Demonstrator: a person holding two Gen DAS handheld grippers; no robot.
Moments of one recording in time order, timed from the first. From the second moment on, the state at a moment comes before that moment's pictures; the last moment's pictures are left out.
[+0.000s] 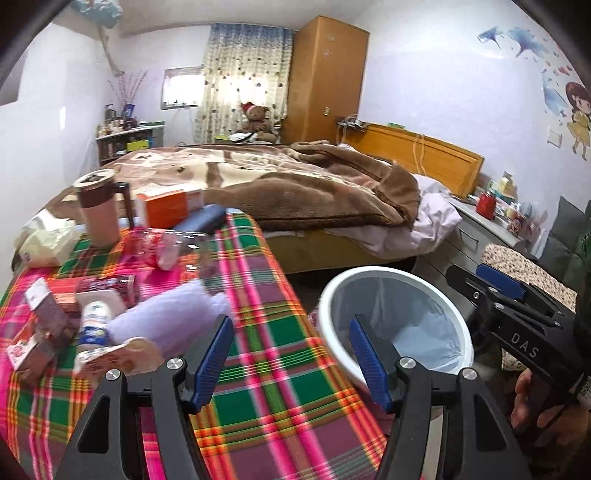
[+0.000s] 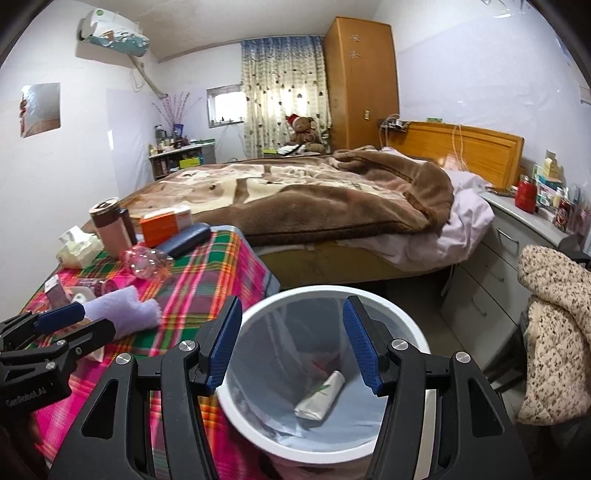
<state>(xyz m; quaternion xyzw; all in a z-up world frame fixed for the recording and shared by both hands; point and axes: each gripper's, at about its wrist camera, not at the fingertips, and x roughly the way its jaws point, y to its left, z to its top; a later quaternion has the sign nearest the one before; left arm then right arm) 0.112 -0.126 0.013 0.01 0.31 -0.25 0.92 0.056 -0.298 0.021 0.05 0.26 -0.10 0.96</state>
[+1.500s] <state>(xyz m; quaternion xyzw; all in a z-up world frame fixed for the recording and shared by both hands) 0.210 0.120 -0.023 -0.01 0.37 -0.04 0.93 0.181 -0.159 -0.029 0.18 0.41 0.09 0.89</state>
